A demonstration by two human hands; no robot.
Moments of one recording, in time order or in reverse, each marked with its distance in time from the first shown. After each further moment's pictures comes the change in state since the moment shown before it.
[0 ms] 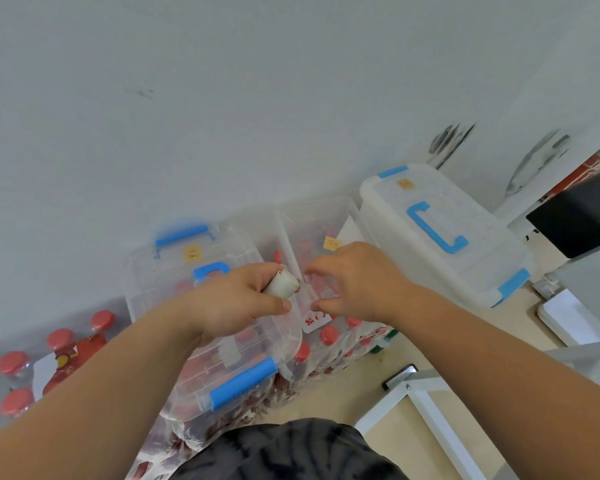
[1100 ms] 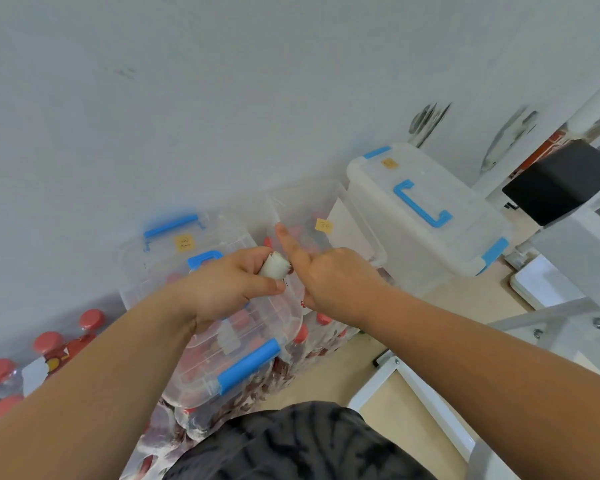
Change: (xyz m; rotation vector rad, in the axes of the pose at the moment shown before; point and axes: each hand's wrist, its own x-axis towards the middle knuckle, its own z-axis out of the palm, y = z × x) left_hand 0.004 -0.019 -0.007 -0.197 -0.090 0.032; right_hand -0.006 -0.055 0.004 -0.200 0.002 0.044
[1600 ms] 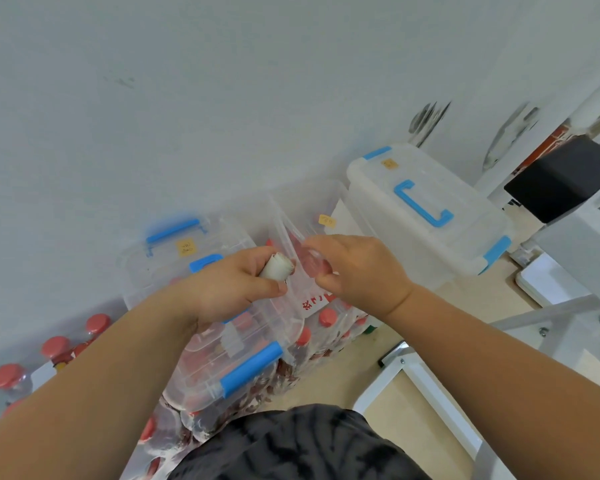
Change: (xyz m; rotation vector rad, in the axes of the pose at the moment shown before) left_hand -0.002 0.011 0.000 0.134 0.029 0.020; right_hand -0.009 0.030 0.009 0.223 0.456 -0.067
